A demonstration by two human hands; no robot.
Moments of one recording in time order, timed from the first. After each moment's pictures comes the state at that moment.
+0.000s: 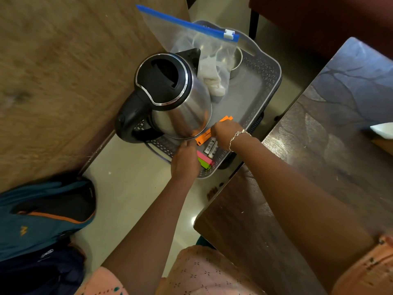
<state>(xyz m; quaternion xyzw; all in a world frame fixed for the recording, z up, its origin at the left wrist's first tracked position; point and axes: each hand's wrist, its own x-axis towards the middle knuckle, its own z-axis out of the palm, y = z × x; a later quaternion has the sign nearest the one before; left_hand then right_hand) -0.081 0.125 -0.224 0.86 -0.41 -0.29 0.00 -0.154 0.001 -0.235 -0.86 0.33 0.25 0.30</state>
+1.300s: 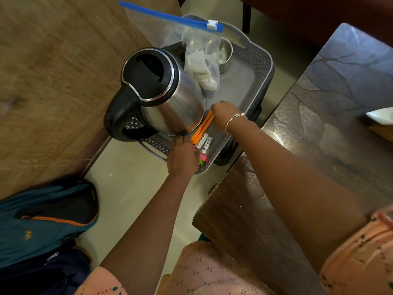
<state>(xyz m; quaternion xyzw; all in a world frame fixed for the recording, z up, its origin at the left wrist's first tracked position) -0.085 0.125 -0.231 0.87 -0.42 -0.27 -0.01 -0.151 -0.020 -0.223 -0.83 0.41 0.19 0.33</state>
